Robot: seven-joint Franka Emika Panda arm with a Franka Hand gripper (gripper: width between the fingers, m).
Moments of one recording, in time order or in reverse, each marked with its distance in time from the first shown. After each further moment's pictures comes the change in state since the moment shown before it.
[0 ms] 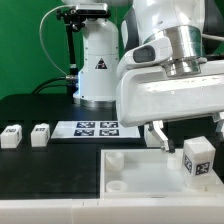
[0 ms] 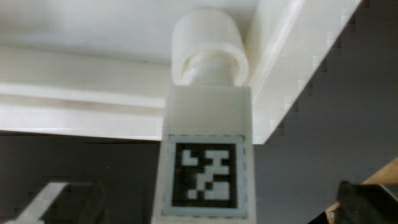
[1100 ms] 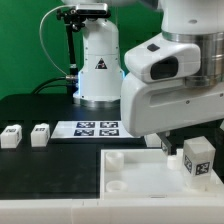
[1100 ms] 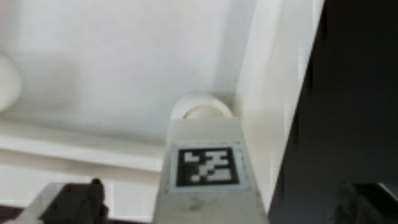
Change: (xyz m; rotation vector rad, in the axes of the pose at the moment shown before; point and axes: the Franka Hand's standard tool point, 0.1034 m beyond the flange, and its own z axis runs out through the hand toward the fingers) arm 0.014 0.002 0.003 0.085 -0.689 0.030
